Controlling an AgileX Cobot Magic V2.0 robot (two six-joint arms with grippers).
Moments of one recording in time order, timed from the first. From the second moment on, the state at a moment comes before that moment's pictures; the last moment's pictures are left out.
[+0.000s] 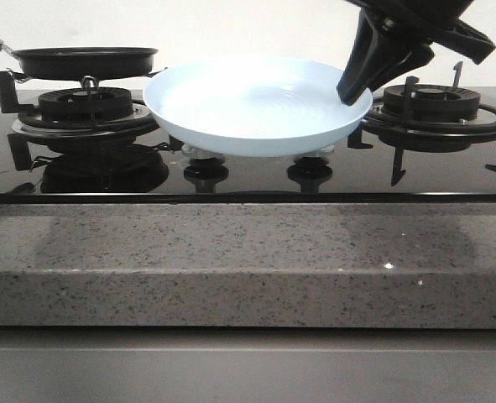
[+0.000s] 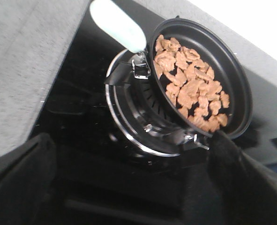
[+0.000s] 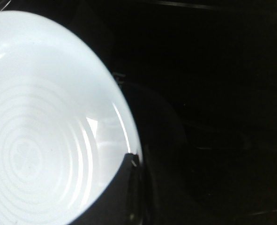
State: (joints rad) left arm 0.25 1.35 -1.18 -0.72 0.76 0.22; right arm 0.27 1.62 -1.31 0.46 0.76 -0.12
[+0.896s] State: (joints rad) left arm 0.34 1.87 -1.54 -1.16 0.95 0.42; right arm 0.27 1.62 -1.31 0.46 0.76 -0.12
